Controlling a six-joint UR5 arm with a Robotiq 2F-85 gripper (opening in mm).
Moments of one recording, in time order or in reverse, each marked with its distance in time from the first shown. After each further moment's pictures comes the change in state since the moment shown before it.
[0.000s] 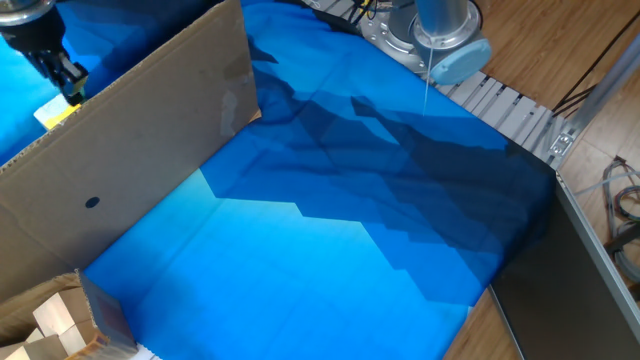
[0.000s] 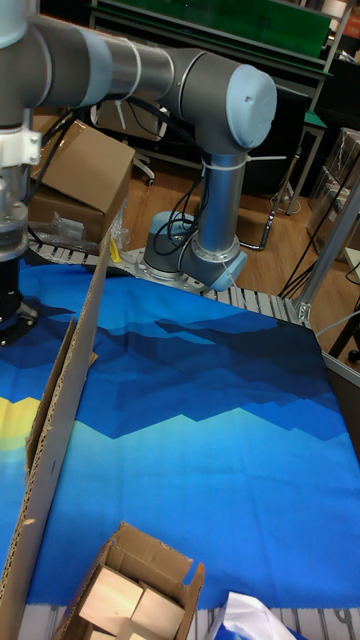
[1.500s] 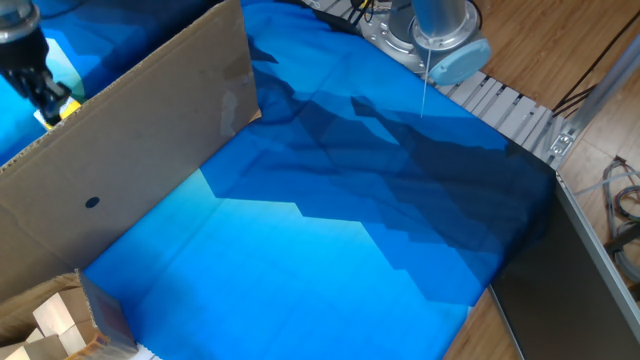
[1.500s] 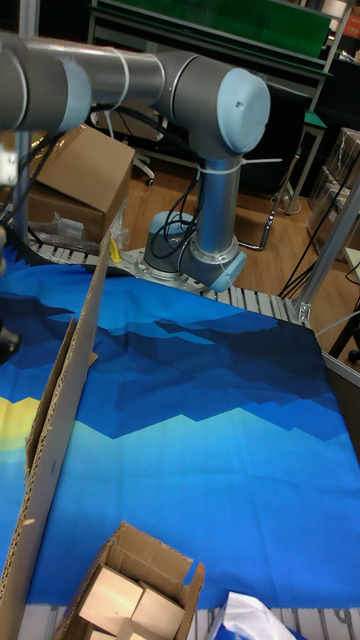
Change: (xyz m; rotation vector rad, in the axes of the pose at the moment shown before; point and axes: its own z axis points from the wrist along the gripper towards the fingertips) arm -0.034 -0.012 0.008 -0.024 -0.083 -0.083
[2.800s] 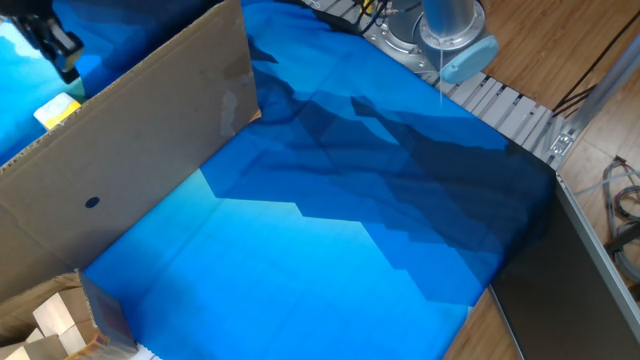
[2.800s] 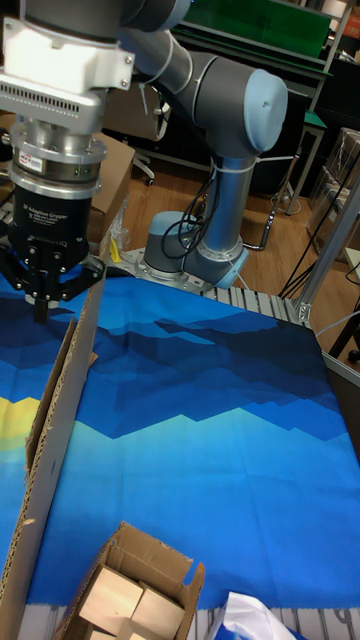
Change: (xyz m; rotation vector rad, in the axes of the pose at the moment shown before) arm 0.013 0.084 -0.095 0.052 0.104 0.119
